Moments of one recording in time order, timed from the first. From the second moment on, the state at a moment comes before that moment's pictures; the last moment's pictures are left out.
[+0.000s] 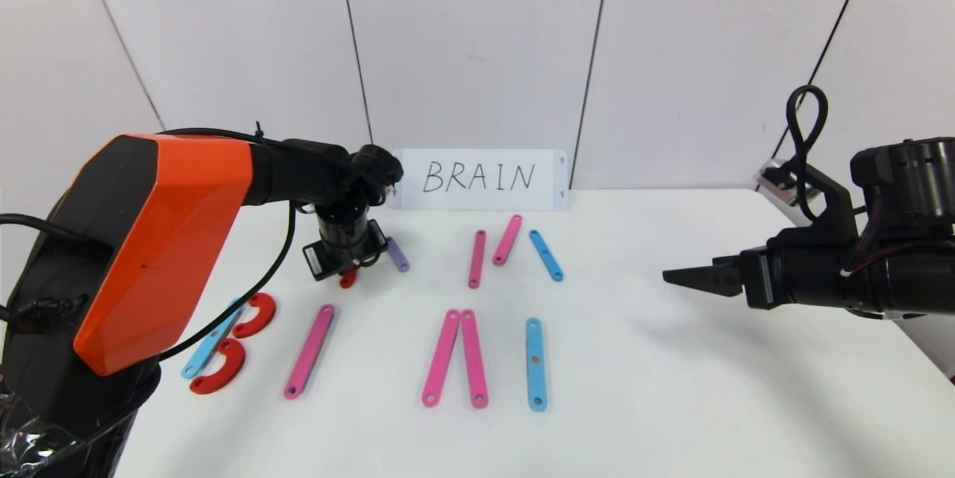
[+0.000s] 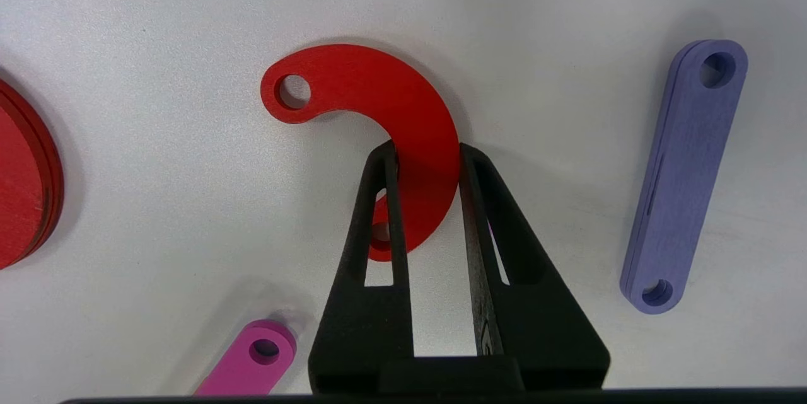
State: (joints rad) left arm -0.34 2.38 -1.98 0.75 0.34 -0.90; right arm 0.10 1.60 -0.82 -0.13 0.45 -0.02
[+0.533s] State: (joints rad) left arm -0.34 2.35 -1.98 0.76 0.33 -0.75; right arm 0.11 1.61 -0.82 -0.13 0.44 -0.02
